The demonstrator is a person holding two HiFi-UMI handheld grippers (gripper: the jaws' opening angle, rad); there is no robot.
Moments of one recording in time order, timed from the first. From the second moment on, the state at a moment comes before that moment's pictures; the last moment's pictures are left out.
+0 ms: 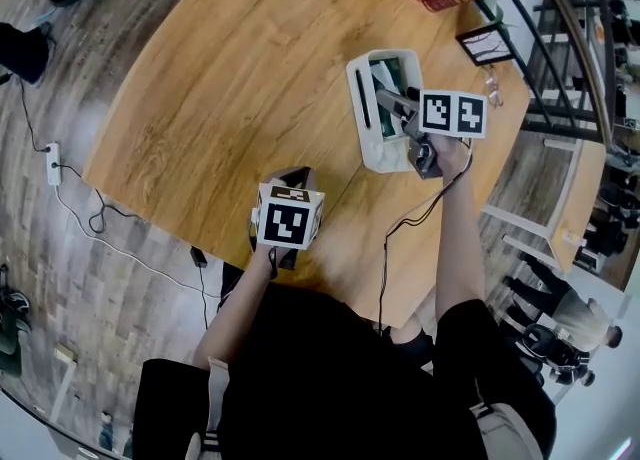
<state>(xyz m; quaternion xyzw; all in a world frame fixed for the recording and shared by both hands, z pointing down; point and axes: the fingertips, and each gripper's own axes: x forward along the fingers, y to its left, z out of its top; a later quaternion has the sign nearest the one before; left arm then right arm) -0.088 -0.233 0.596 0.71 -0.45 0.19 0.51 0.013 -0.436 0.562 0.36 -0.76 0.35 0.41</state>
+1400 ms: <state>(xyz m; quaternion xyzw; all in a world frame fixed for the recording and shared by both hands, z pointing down) -0.091 -0.230 0.606 0.70 -0.45 0.19 0.52 0.012 -0.436 0.575 0.34 -0.72 0.33 0.51</state>
